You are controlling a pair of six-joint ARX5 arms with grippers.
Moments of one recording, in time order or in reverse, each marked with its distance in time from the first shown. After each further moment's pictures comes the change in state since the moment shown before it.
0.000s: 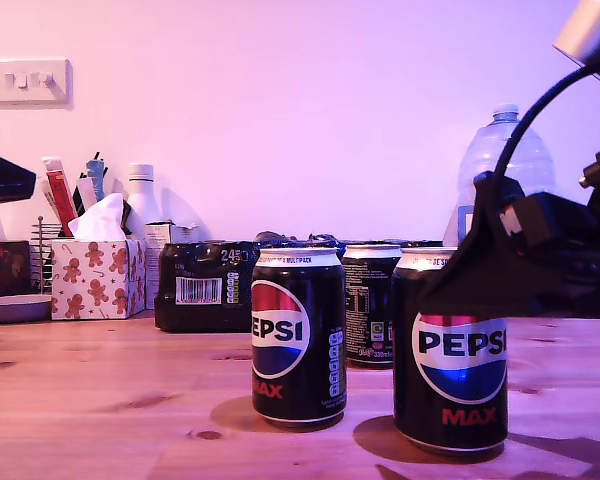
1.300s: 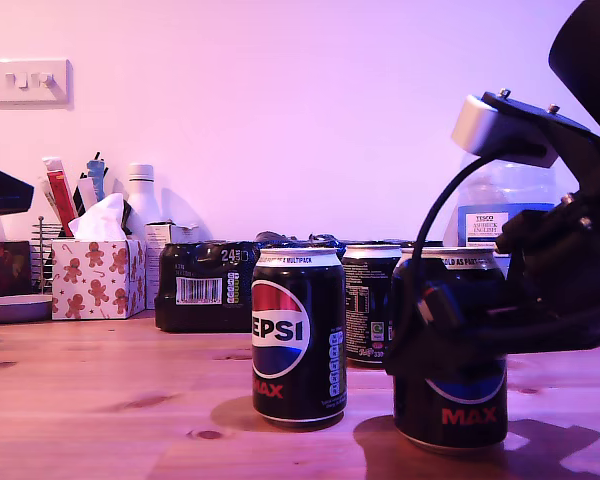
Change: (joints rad) left arm 0.000 0.000 0.000 -0.023 0.000 0.000; right arm -0.001 0.371 0.123 0.094 0.057 -0.080
